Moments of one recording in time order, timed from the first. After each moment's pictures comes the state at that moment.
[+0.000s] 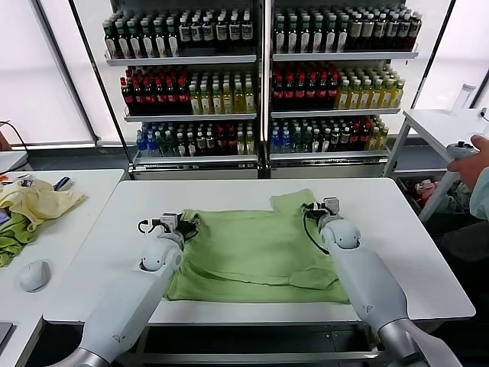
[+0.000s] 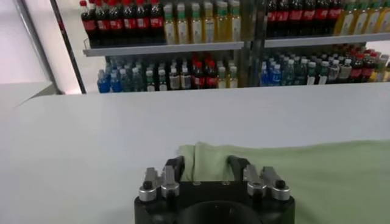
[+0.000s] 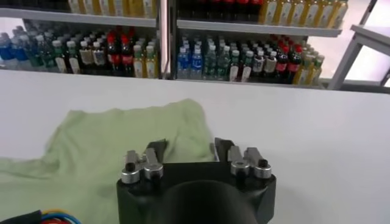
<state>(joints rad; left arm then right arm) 0.60 -1.17 -0.01 -1.23 -0.66 0.47 -0.30 -0.46 1.27 0.09 1.01 0.49 -0.47 0.10</state>
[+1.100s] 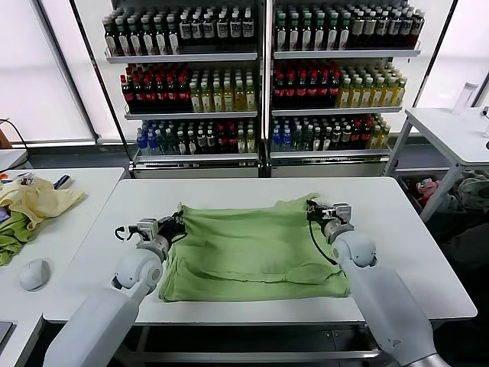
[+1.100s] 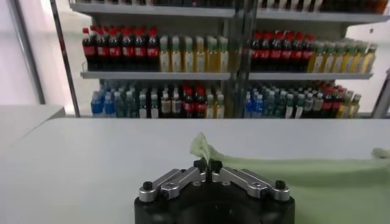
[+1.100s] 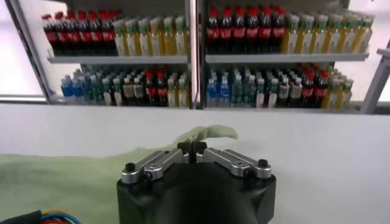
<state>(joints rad) 0.77 -1.02 -0.09 -1.59 -0.75 0.40 -0.30 -0.68 1.14 0.18 1.47 0.58 -0.42 0.08</state>
